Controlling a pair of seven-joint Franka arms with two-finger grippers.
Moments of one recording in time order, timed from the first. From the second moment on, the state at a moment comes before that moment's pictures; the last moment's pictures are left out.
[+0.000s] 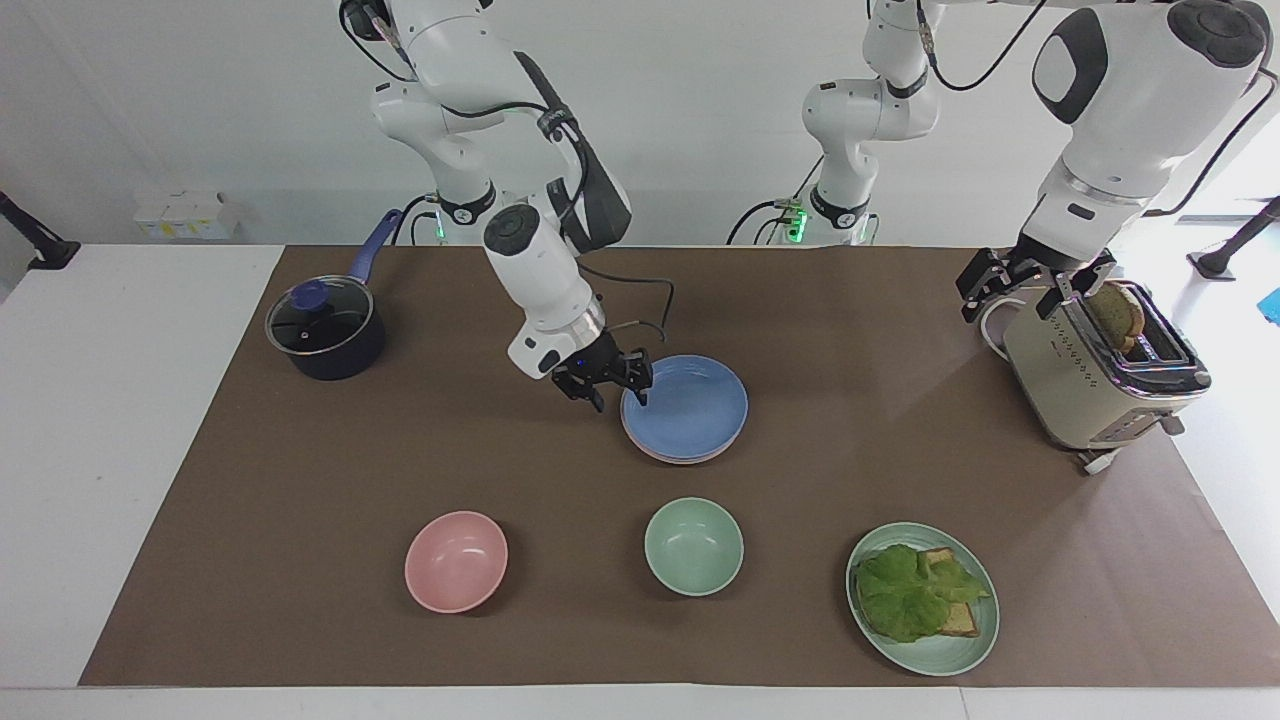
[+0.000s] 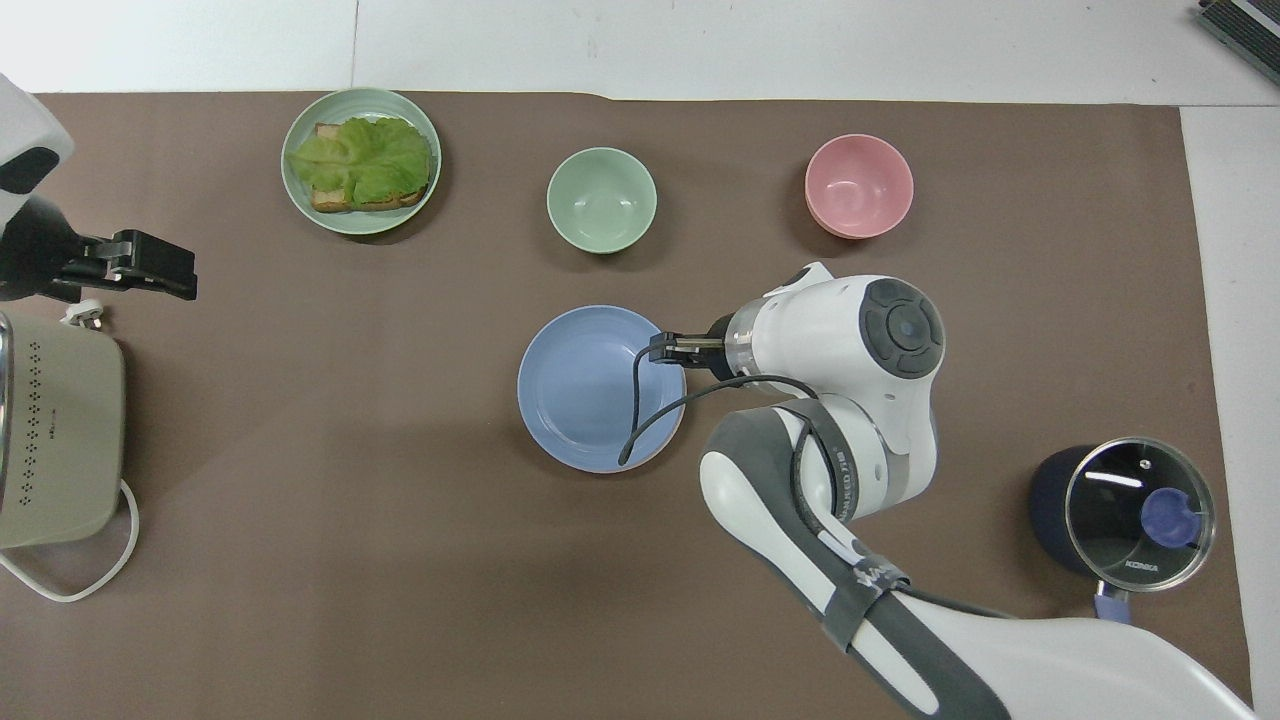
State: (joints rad) left arm -0.07 0.08 -0.02 -1.52 0.01 1.62 -0.06; right arm 0.22 0.24 0.21 -1.94 0.32 2.42 0.30
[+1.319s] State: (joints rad) left arm -0.07 0.08 -0.02 -1.52 0.01 1.62 -0.06; right arm -0.11 -0.03 0.19 -1.56 -0.10 1.58 0.19
